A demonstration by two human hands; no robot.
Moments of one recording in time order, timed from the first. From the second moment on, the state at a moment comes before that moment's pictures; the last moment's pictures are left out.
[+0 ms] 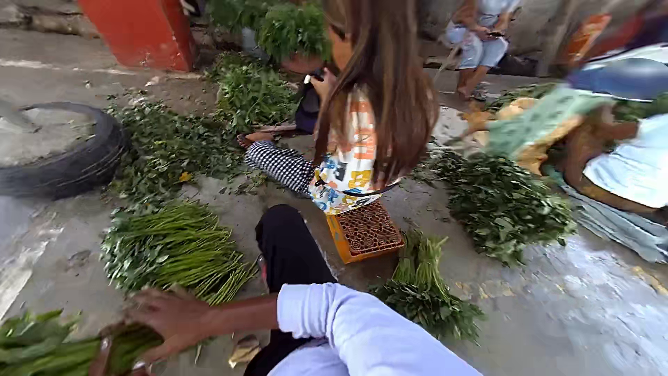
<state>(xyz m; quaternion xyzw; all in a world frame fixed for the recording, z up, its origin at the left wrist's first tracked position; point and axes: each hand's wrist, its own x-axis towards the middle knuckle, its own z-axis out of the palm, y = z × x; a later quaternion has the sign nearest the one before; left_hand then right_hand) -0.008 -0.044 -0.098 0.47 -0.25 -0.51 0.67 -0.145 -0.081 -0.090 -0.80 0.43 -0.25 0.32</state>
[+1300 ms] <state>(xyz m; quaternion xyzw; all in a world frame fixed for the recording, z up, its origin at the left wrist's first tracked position) -0.101 -0.014 -0.065 0.59 -0.47 -0.37 0.54 -0.250 -0.120 -0.042 -0.89 0.37 -0.24 0.11</state>
